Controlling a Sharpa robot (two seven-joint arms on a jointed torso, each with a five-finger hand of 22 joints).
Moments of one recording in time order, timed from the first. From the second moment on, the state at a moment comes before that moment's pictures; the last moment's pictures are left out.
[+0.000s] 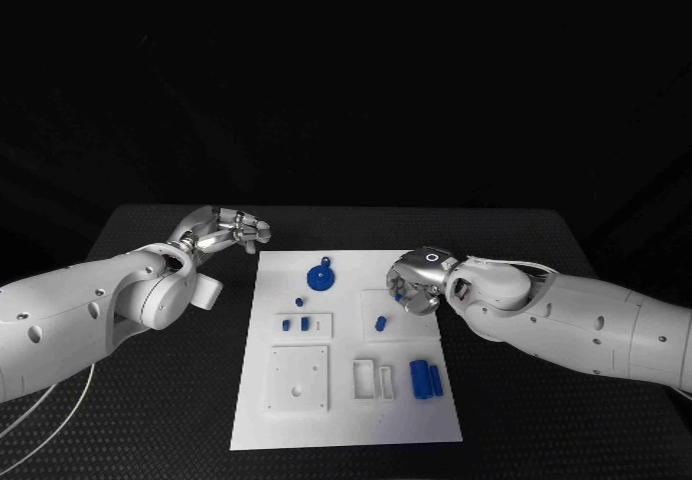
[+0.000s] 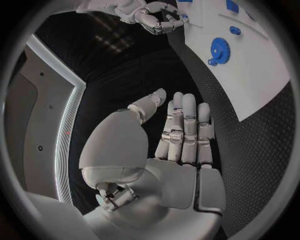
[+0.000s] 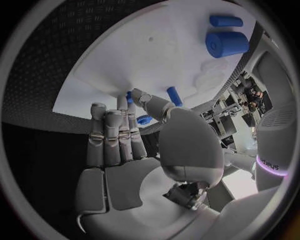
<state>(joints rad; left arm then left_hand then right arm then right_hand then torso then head) 1.24 -0.80 -0.11 1.29 -0.33 -0.25 0.29 1.16 -0.15 0.59 -0.19 0.06 0.98 0.13 0.29 0.57 1.32 0.06 0.08 0.28 1.01 -0.03 0.99 0.45 0.04 0.62 -0.06 1.11 0.82 1.11 -0.76 -0.08 1.36 -1.83 -0.26 -0.04 1.17 -0.20 0.85 -0.22 0.06 1.05 0.10 0.37 0.44 1.27 0.05 0.24 0.19 1.19 -0.06 1.16 0.84 0.25 1.07 0.02 0.85 1.31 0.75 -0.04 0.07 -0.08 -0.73</state>
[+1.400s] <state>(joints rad) 1.24 -0.80 -0.11 1.27 -0.32 -0.25 0.29 1.16 -0.15 0.59 -0.19 0.06 0.97 0.13 0.28 0.57 1.32 0.07 0.08 0.28 1.01 -0.02 0.99 0.46 0.04 0.62 -0.06 1.10 0.82 1.13 -0.83 -0.02 1.47 -1.81 -0.29 -0.08 1.17 -0.22 0.88 -0.22 0.08 1.08 0.09 0.38 0.45 1.31 0.03 0.24 0.20 1.22 -0.07 1.17 0.85 0.25 1.10 0.00 0.87 1.31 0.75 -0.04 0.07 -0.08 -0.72</state>
